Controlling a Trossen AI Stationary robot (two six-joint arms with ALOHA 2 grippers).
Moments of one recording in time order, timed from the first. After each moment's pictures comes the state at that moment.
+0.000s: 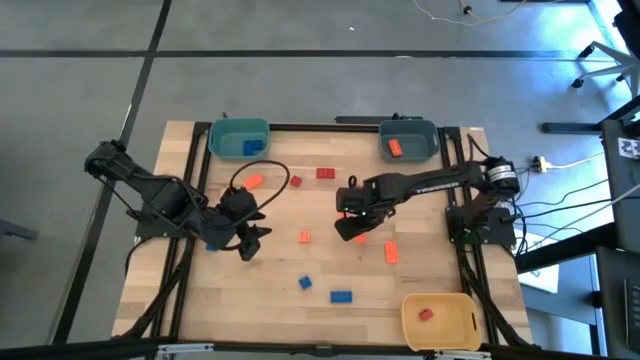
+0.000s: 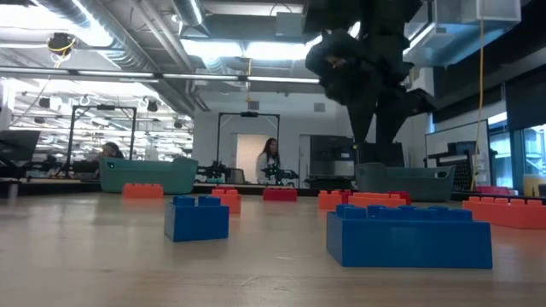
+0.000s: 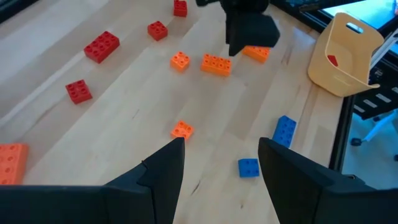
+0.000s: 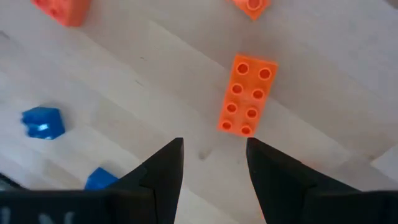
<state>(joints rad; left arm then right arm) -0.52 1.19 1.28 -0.91 -0.54 -0.93 0.04 1.76 1.30 -0.90 -0.18 1.09</state>
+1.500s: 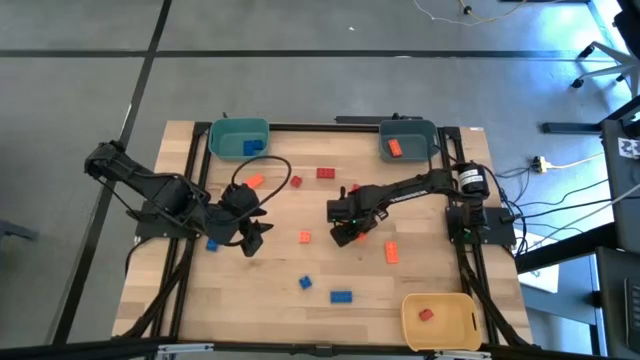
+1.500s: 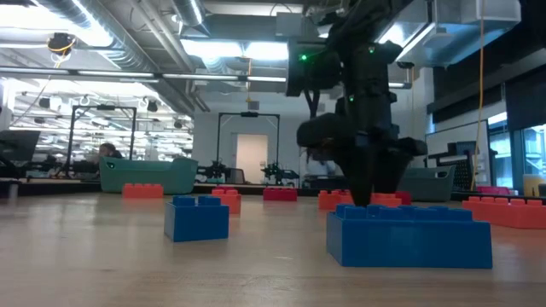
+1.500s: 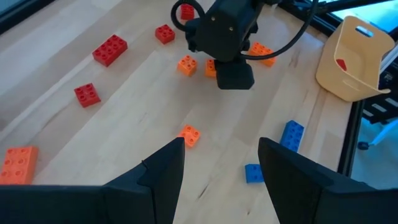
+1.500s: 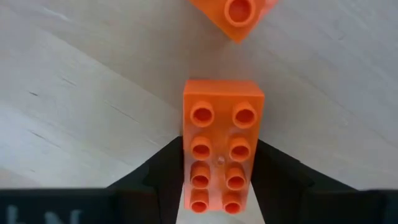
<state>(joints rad) -0.48 1.20 1.28 -0.91 -0.53 -0.91 0.04 2.00 1.29 -0.84 -0.10 1.04</state>
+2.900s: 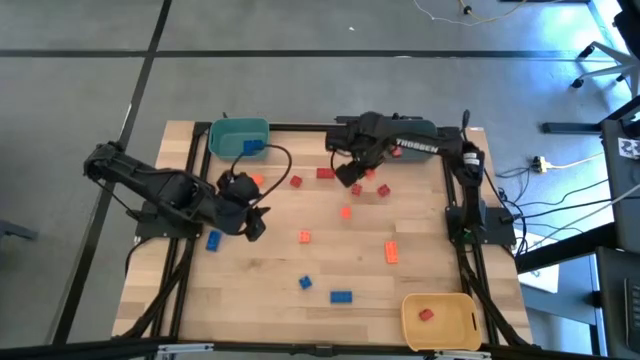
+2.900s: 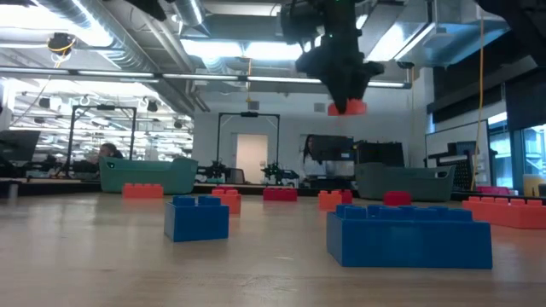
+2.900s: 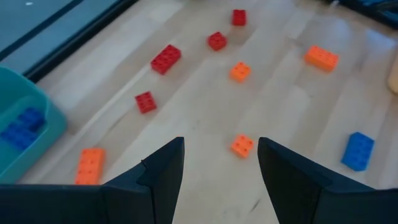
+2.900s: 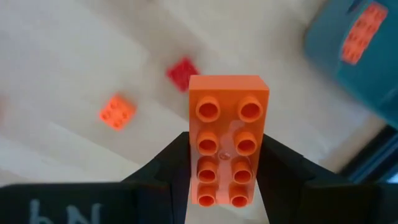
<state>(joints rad) -0.40 1.19 1.28 -1.03 -0.62 -0.86 -0.28 2.00 1.96 -1.57 0.12 0.67</state>
